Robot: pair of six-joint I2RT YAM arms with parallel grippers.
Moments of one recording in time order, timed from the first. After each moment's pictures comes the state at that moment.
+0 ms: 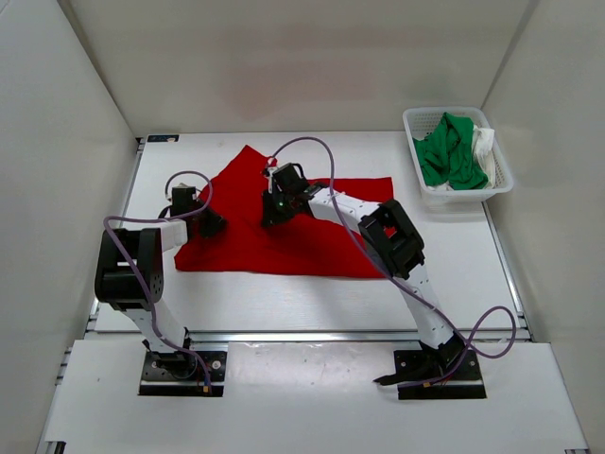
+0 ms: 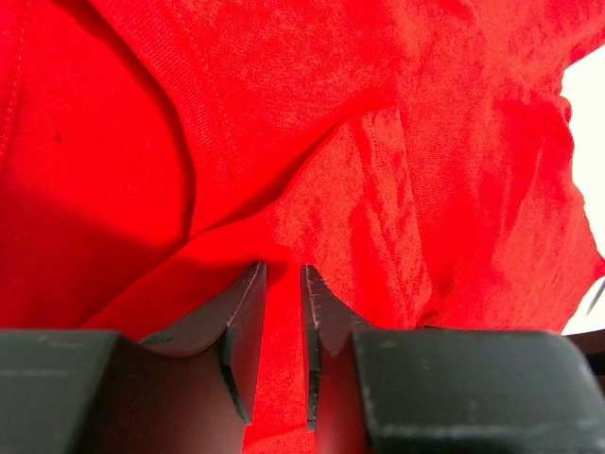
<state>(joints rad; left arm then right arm) -0.01 1.71 0.82 0.08 0.15 -0.83 0.72 2.34 1.83 -0.28 -0.32 0.38</state>
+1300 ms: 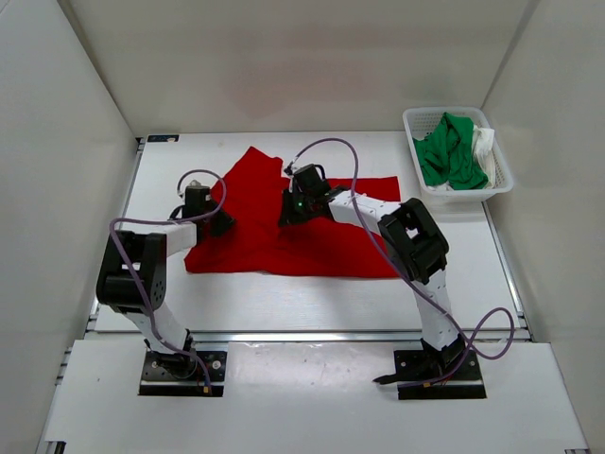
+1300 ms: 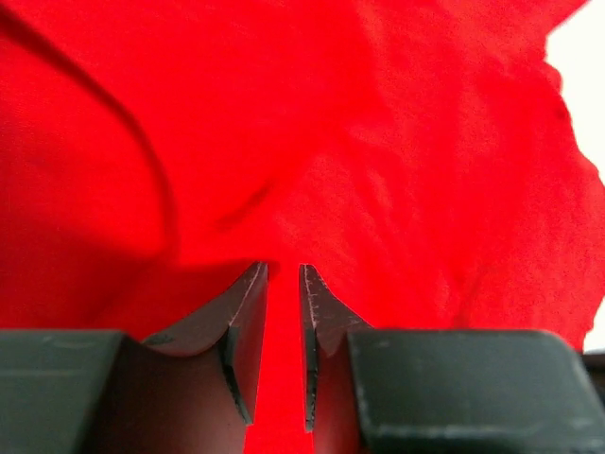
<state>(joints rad) -0.12 1.66 0.81 0.09 0.06 -0.81 0.66 2.16 1.57 -0.17 -0.31 0.45</state>
